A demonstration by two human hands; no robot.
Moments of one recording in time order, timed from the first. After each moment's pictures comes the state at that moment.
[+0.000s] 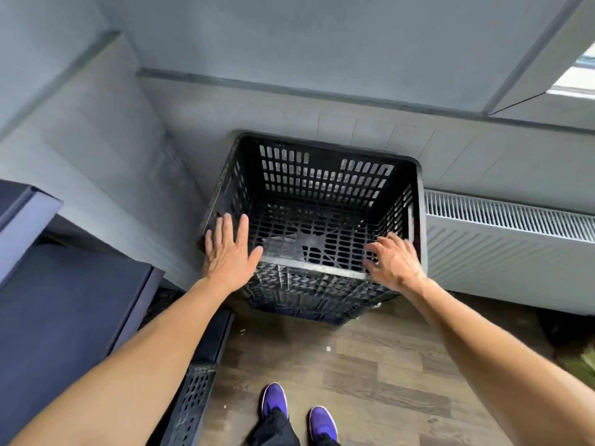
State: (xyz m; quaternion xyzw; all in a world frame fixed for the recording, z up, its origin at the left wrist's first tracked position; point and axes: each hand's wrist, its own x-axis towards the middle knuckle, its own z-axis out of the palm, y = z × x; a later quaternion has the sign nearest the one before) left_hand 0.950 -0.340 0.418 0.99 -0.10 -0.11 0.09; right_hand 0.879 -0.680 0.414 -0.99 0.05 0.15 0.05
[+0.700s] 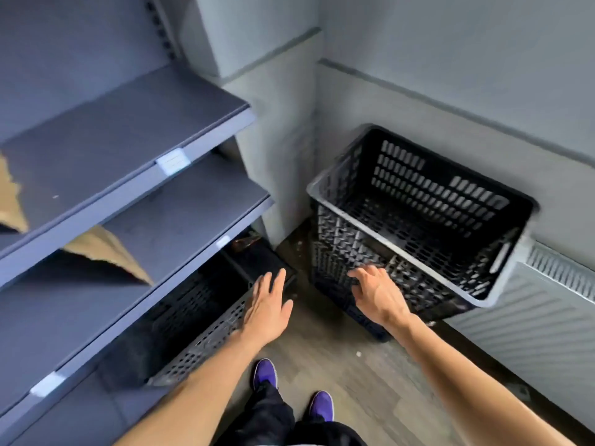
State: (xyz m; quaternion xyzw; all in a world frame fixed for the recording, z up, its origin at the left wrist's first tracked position) left_hand 0.668 -0.313 0.427 0.95 0.15 -0.13 0.22; right_hand 0.778 -0.543 0.433 -0.95 -0.22 0.14 0.16
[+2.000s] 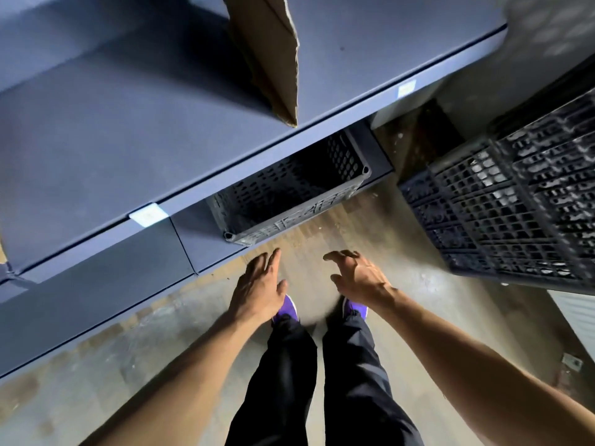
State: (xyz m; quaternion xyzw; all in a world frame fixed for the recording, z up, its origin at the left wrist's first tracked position) left_hand 0.412 -0.114 0.255 0.87 0.33 -0.24 0.27; right_hand 0.570 -0.261 0.246 -0.83 -0.36 0.42 0.07
